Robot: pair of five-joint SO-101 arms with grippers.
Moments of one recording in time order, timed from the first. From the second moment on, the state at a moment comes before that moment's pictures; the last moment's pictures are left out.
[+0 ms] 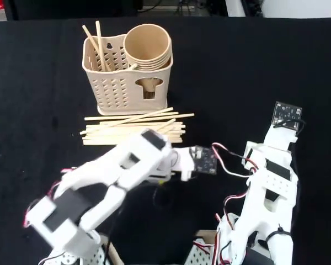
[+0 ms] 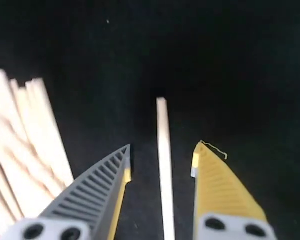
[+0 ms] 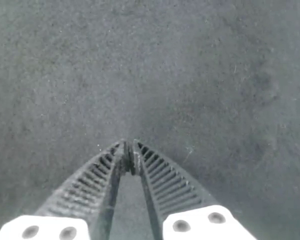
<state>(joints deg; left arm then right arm) 35.7 1.3 31.0 54.1 -57.0 28.0 -36.5 71.3 29.3 8.9</state>
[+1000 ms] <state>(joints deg) 39.1 13.3 18.9 67.8 -57.1 28.0 -36.5 71.3 29.3 8.9</state>
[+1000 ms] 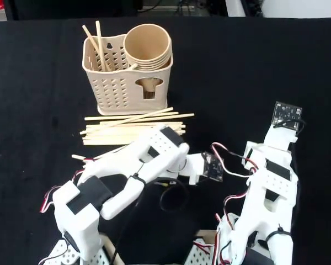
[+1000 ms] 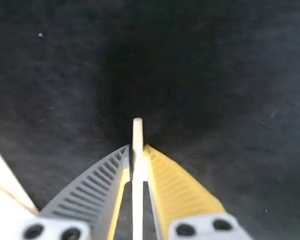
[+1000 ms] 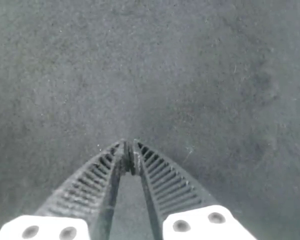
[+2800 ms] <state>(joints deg) 1.3 -15.2 -3.2 19.2 -1.9 28.0 -36.5 71.3 29.3 8.9</state>
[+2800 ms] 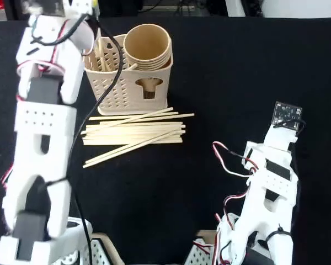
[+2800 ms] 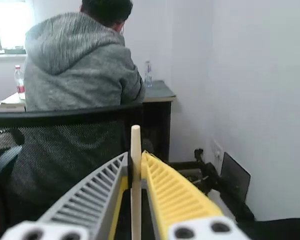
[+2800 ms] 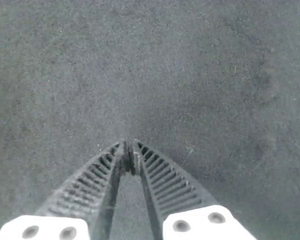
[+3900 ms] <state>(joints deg) 11.6 -19.7 -10.8 81.3 -10.0 28.0 -36.5 71.3 28.4 8.9</state>
